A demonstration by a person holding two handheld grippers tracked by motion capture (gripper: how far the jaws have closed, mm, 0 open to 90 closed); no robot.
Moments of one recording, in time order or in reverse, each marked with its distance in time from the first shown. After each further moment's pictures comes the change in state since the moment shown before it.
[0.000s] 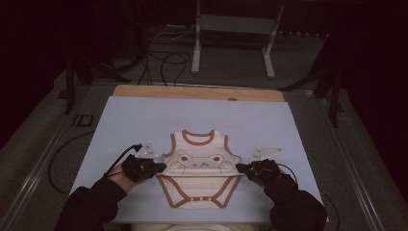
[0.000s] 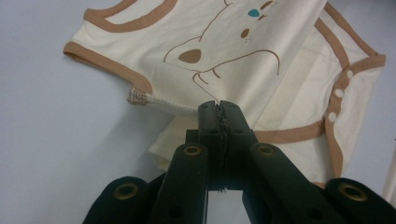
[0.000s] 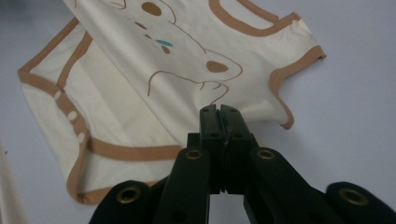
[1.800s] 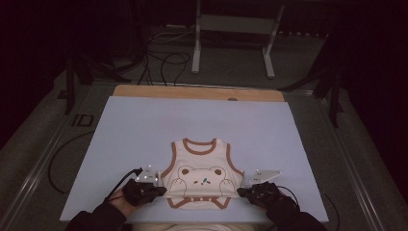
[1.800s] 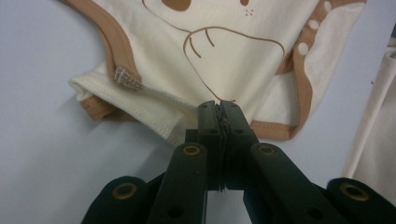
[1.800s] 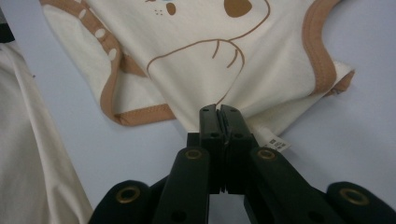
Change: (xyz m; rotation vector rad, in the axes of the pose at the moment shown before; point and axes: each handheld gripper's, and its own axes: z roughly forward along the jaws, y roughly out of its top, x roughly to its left) left arm -0.033 -0.052 0.024 0.042 -0.078 -0.071; right arm 0.026 -0.058 0.009 0.092 0.084 0.062
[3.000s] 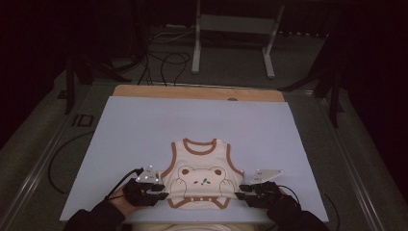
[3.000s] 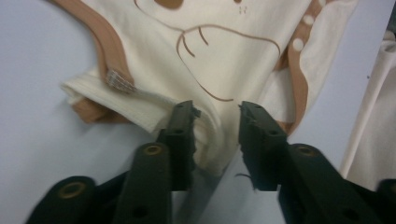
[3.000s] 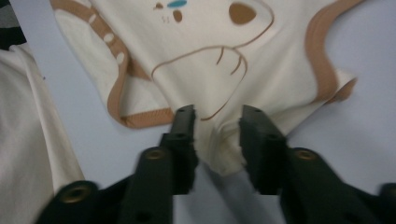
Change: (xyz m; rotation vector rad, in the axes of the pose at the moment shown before) left arm 0.002 0.004 -0.004 -0.004 -0.013 0.023; right arm -0.001 0.003 -0.004 -0.026 0.018 -0.019
